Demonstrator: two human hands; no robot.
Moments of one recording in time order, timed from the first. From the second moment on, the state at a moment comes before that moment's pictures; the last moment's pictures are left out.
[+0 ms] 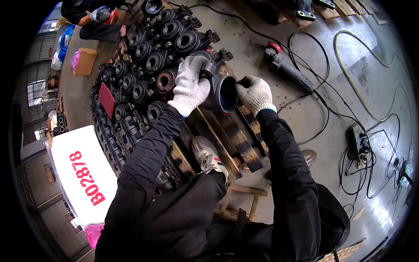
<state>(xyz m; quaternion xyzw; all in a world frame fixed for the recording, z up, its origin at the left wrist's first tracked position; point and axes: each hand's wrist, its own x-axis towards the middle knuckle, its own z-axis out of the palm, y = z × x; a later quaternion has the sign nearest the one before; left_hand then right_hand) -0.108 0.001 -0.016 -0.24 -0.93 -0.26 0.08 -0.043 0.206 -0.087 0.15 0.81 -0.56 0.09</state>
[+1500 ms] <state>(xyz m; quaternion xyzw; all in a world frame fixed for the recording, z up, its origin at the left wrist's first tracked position) 0.016 -0.104 -0.060 -0.24 -0.92 -0.29 0.06 0.099 0.222 -0.088 0.24 0.88 -0.42 0.02</state>
